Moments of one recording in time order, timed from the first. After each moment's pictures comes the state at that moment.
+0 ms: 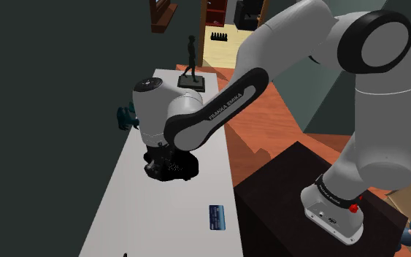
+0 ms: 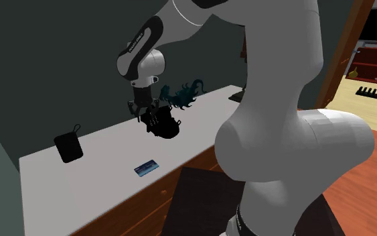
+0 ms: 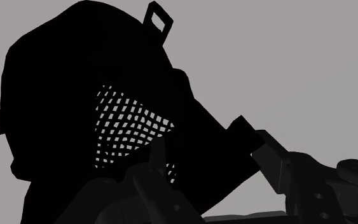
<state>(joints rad) 0.37 0.51 0.52 -1.86 -0.27 2.24 0.50</state>
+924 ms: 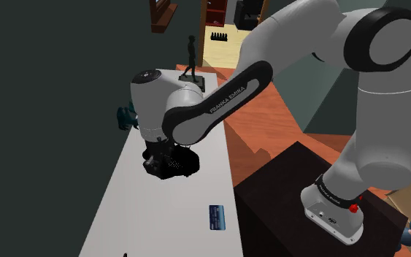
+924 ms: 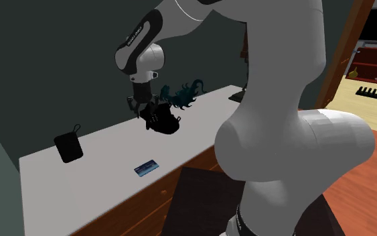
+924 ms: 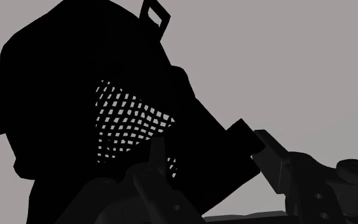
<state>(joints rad) 0.36 0.48 0.53 -1.84 -0.26 2.20 0.49</state>
